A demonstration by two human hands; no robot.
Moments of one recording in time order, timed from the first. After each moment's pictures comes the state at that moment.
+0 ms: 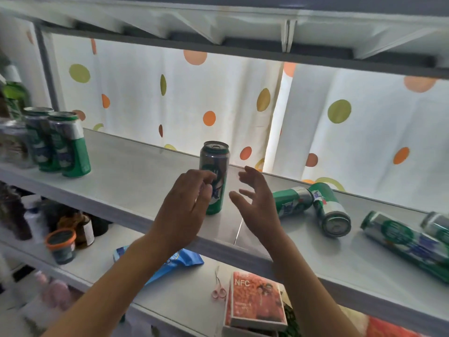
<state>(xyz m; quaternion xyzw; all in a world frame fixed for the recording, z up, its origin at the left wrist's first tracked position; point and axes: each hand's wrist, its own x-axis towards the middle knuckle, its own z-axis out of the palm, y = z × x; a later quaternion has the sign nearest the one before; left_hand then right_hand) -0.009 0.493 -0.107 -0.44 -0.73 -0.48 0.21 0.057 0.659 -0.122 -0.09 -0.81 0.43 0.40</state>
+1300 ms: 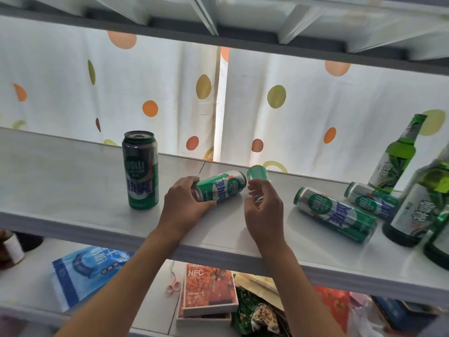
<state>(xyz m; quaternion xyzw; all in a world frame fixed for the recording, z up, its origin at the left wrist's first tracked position) 0.019 0.631 -0.145 -0.39 -0.77 -0.49 0.12 0.163 0.739 -0.140 -0.27 -0.77 0.28 0.50</state>
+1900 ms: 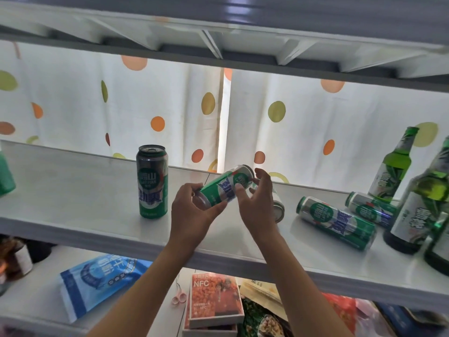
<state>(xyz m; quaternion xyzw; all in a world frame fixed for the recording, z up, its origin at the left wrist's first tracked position) 0.052 0.612 -0.132 -0.34 -0.68 -0.65 0.08 0.133 0.729 -0.109 -0.26 -0.75 0.35 0.49</state>
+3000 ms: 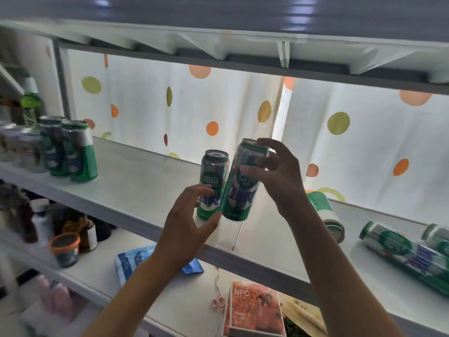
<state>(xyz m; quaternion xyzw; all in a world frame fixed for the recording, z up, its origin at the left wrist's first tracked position) 0.013 0.490 -0.124 -0.41 -0.69 -0.57 0.18 0.086 0.667 -0.027 -0.06 -0.75 0.54 0.38</state>
